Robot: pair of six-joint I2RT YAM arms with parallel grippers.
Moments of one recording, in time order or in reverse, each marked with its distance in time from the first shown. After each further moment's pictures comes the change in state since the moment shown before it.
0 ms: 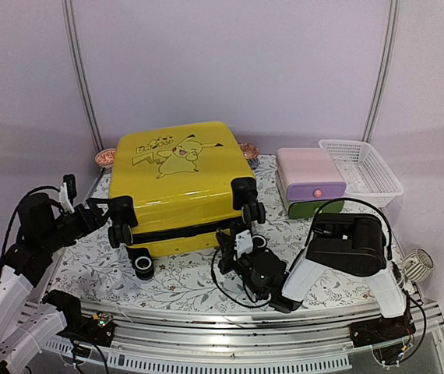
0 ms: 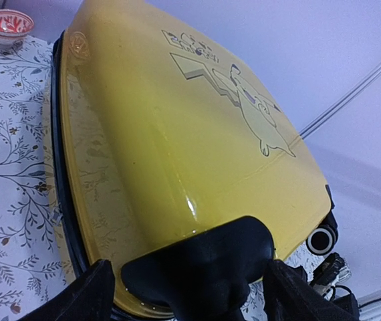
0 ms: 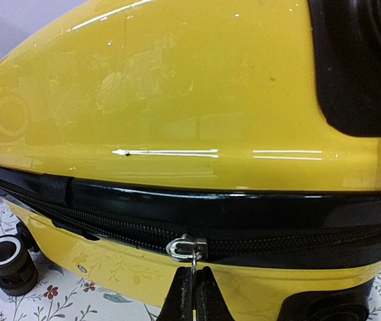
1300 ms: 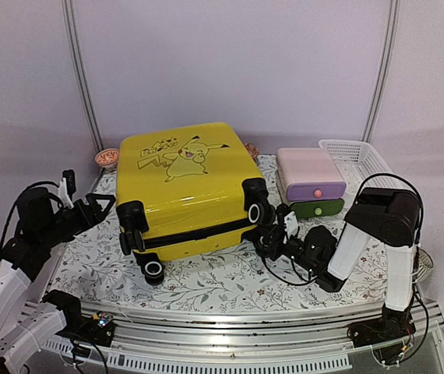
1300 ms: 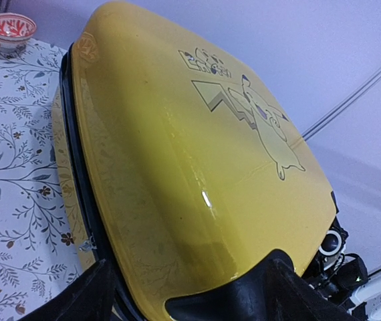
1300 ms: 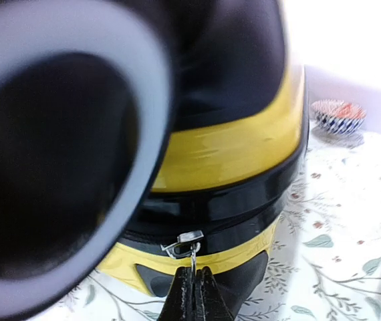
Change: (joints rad) left arm 0.000 0.043 0.055 -0.030 -0.015 0.013; right arm -0.366 -0.233 -0.394 0.032 -0.516 0.021
